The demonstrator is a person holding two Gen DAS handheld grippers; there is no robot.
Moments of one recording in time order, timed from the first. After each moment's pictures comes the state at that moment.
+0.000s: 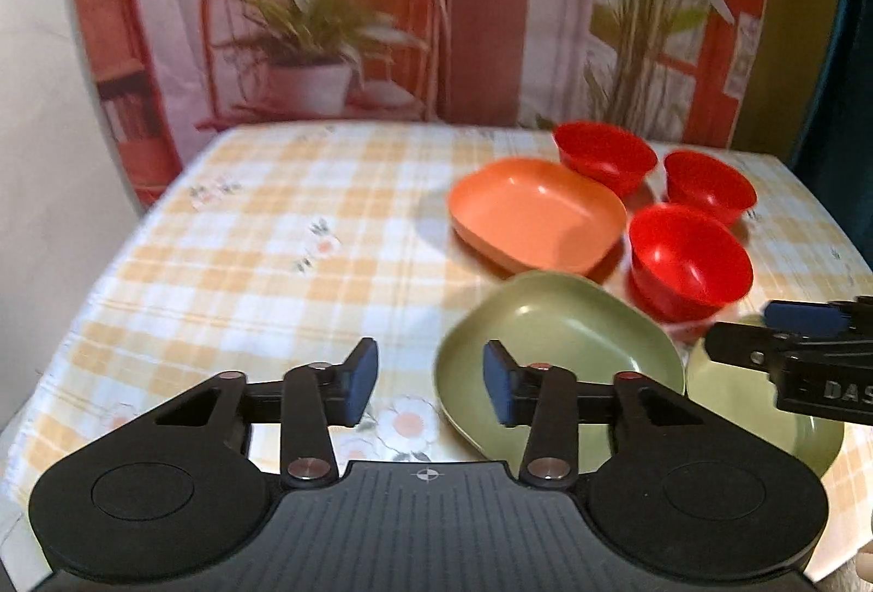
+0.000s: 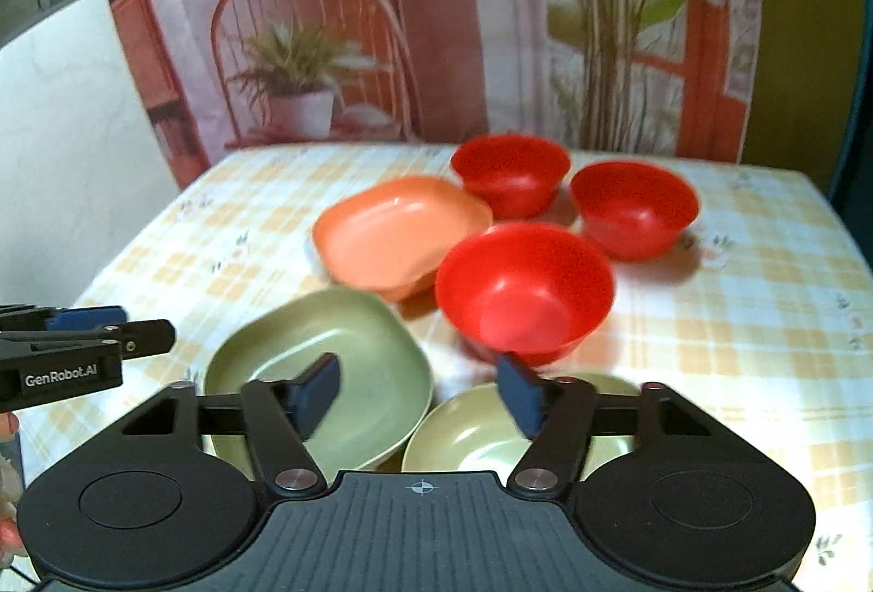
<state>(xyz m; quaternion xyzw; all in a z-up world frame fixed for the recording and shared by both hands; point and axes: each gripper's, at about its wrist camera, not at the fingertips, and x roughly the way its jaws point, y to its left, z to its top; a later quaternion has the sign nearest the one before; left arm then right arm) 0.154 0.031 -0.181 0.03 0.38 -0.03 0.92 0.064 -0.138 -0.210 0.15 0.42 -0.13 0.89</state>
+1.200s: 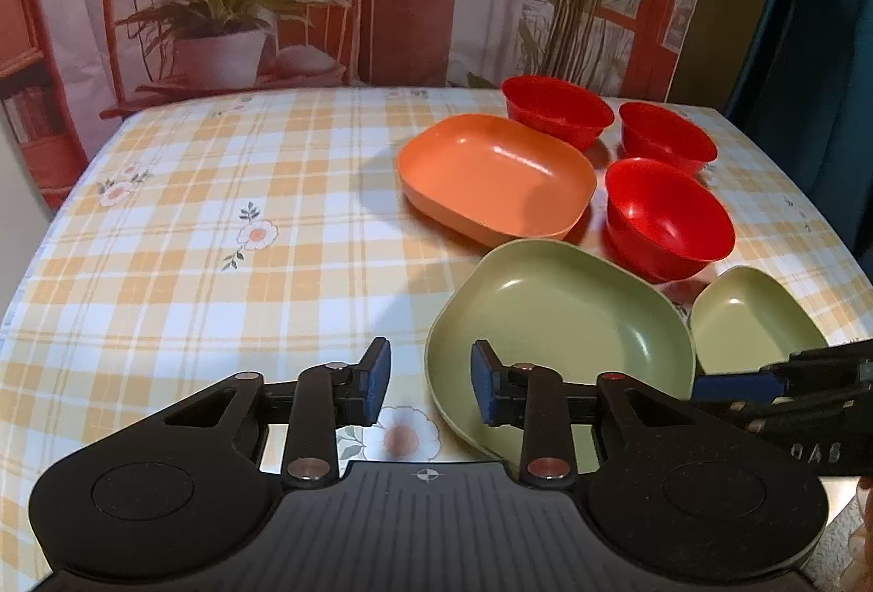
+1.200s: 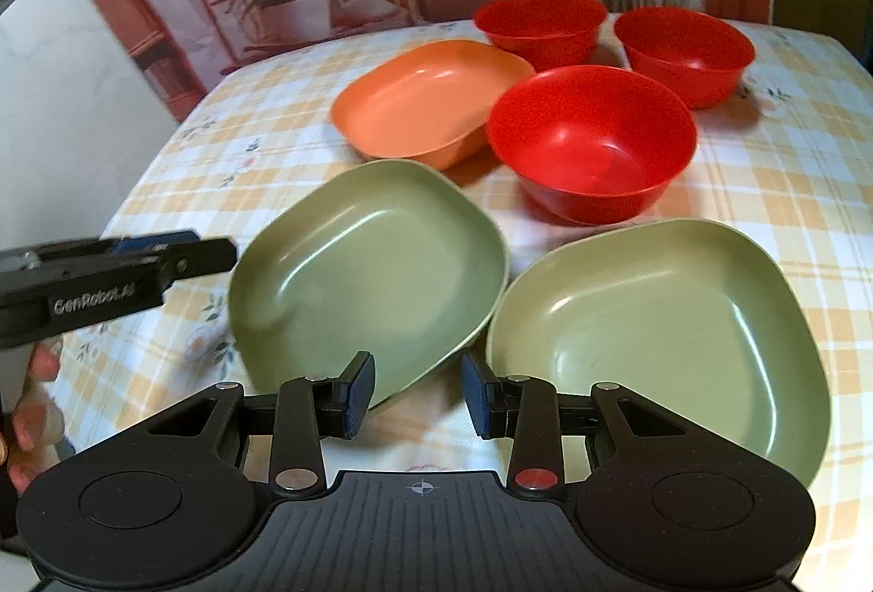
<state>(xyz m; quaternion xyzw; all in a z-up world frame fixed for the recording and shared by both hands) 0.194 0.054 -0.215 0.03 0.41 -0.14 0.90 0.073 -0.119 -0.249 0.24 0.49 -0.12 0.83</state>
